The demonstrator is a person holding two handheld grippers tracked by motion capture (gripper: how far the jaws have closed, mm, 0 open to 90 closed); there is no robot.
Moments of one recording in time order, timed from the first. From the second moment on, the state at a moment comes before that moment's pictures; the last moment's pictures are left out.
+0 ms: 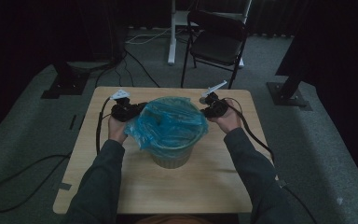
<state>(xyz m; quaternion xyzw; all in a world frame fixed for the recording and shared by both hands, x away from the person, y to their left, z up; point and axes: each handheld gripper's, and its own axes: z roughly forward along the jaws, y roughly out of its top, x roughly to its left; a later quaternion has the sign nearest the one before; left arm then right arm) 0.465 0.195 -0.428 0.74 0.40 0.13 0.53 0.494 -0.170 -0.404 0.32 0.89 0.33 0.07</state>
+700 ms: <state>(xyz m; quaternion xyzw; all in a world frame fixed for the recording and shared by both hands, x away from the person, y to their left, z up) 0.445 0.228 -0.410 0.70 0.42 0.15 0.56 0.475 -0.202 -0.393 0.33 0.87 0.35 0.09</state>
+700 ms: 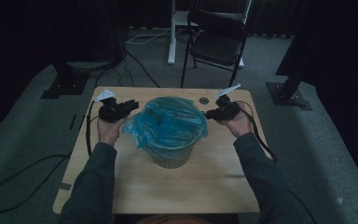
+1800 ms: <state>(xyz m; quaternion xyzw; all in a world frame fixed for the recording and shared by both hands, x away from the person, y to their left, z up) 0.361 0.222 -0.394 0.74 0.35 0.15 0.55 0.444 -0.173 -0.348 0.28 0.87 0.40 0.10</state>
